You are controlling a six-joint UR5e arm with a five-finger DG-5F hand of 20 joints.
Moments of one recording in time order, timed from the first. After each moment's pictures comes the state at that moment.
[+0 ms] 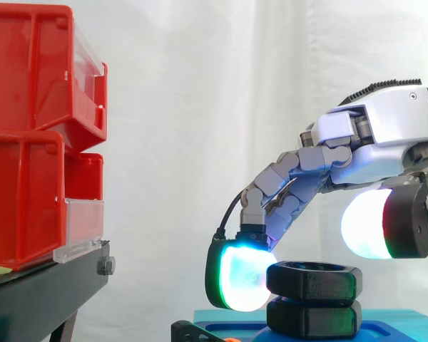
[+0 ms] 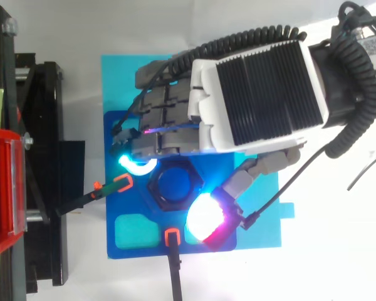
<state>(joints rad) 0.01 -2.25 -1.09 -3.07 -1.84 -1.41</state>
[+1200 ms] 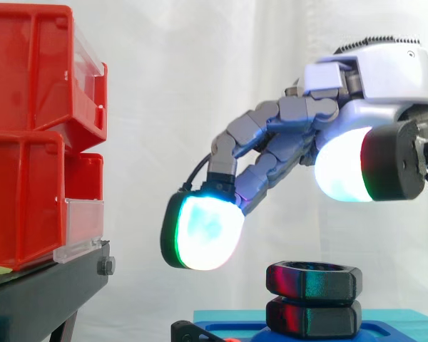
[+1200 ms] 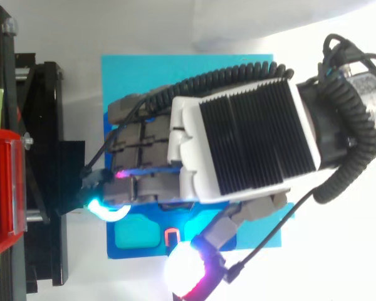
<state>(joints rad) 0.07 -2.25 -1.09 -2.97 -1.78 -1.35</state>
